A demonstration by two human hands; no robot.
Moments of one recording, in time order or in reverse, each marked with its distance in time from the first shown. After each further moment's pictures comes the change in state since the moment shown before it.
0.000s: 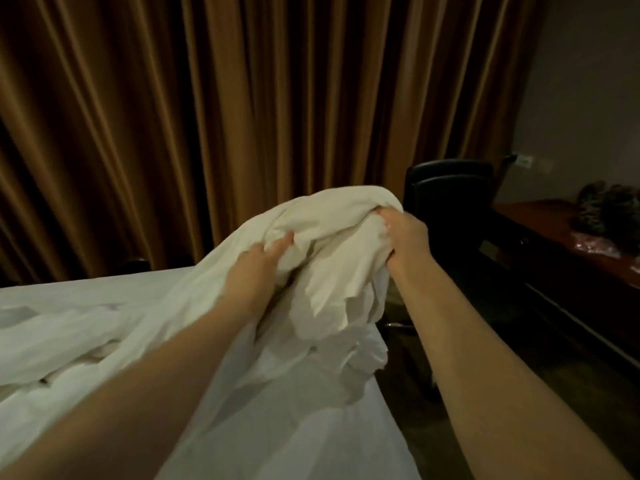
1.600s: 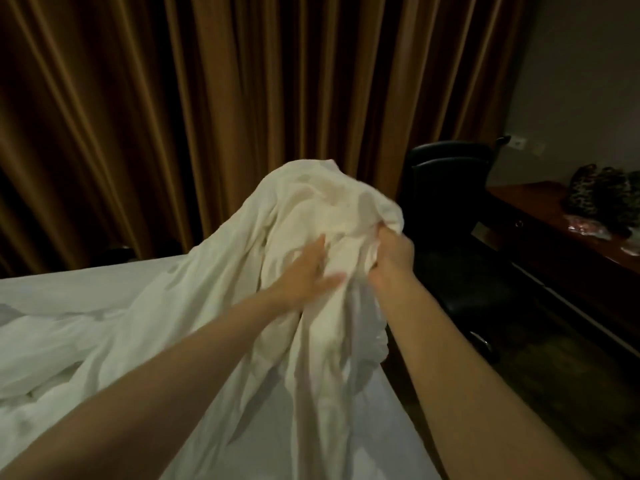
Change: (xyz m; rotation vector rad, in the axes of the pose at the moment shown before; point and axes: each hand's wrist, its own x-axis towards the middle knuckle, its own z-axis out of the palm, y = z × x) left_hand 0.017 0.010 0.015 -0.808 -0.404 0.155; right_hand -0.004 0.068 0.039 -0.212 0.199 0.047
